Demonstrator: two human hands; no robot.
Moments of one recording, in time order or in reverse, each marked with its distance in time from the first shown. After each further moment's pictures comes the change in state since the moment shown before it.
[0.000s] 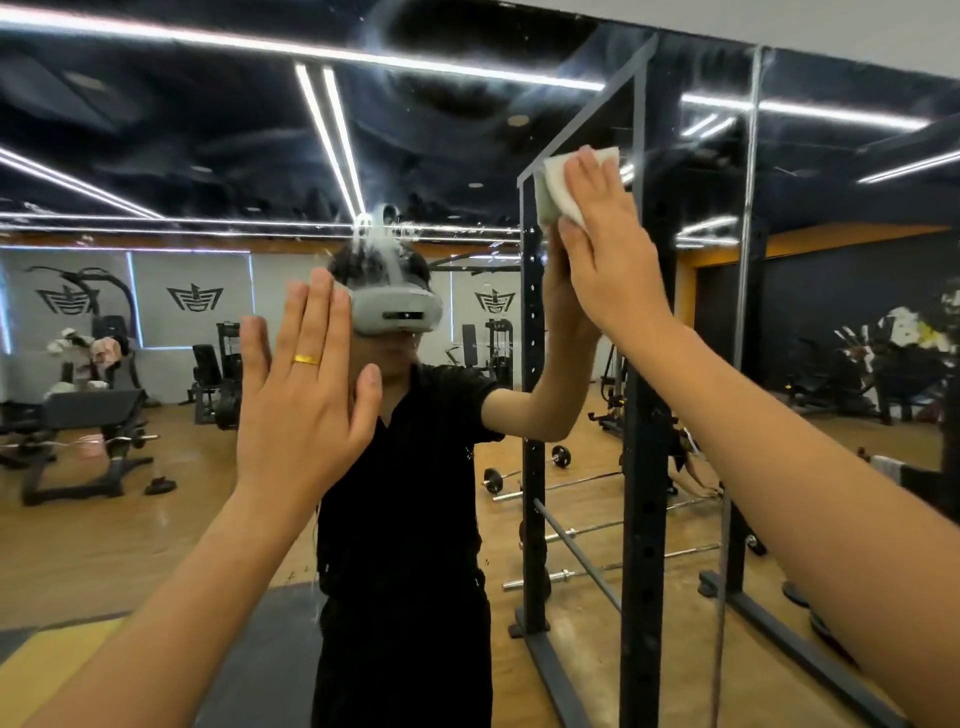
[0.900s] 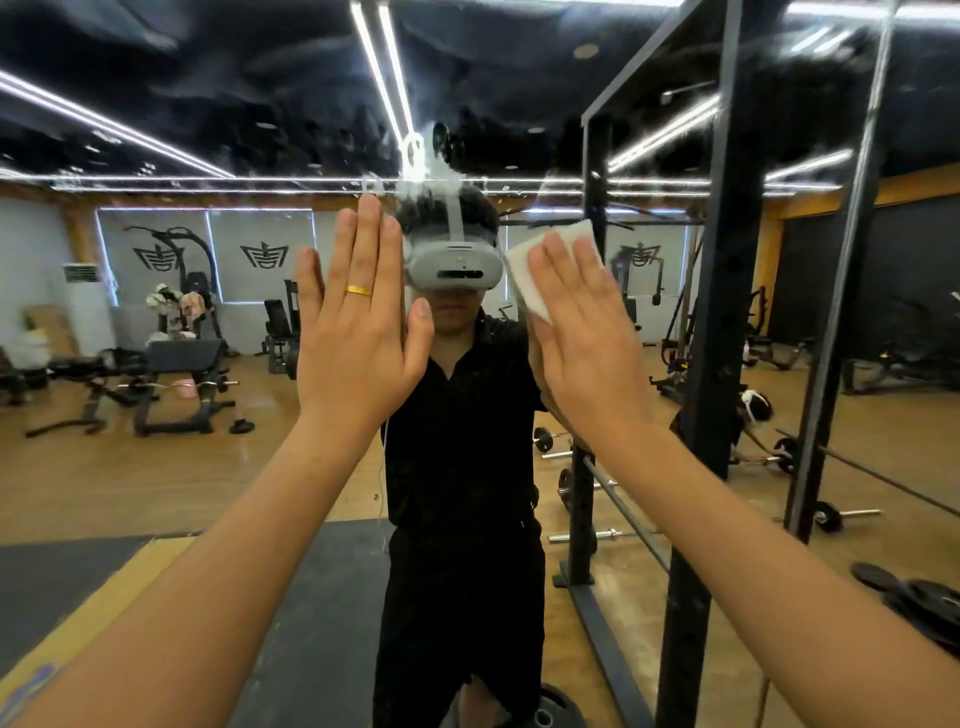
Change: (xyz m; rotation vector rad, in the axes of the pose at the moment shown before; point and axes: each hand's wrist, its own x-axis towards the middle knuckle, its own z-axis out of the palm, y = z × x) left_hand -0.003 0.001 0.006 0.065 0.028 -0.007; right_hand -0.120 -0.032 0.074 -0.055 -0.048 -0.154
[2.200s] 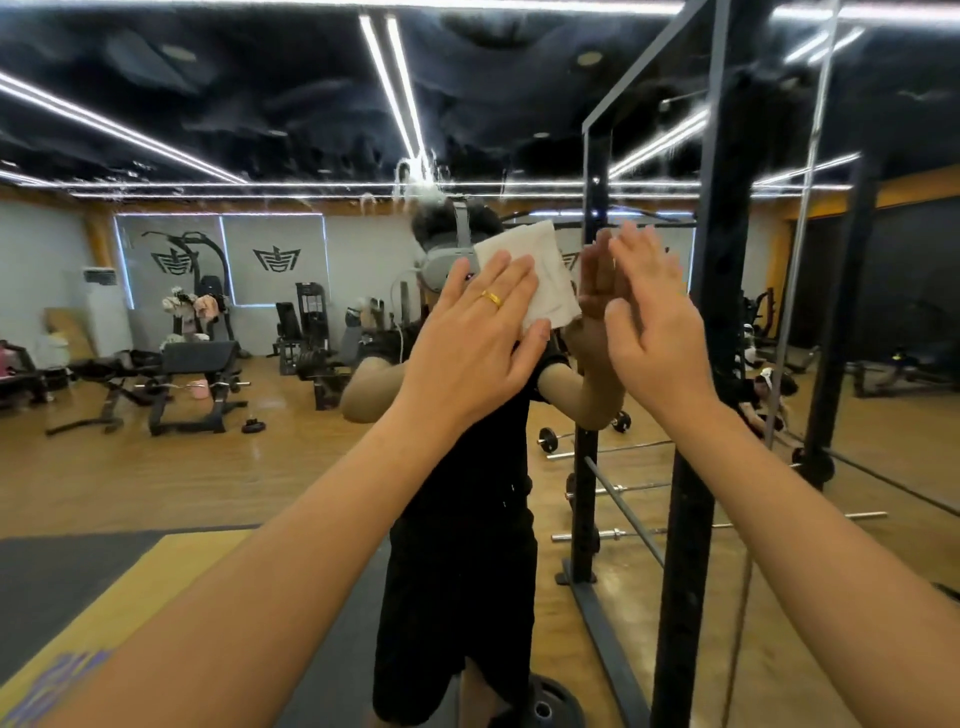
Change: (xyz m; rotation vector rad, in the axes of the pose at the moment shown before) left_hand 0.024 0.091 -0.027 -0.265 -0.169 0.214; right_hand -0.002 0.048 -0.063 0.301 0.084 0.132
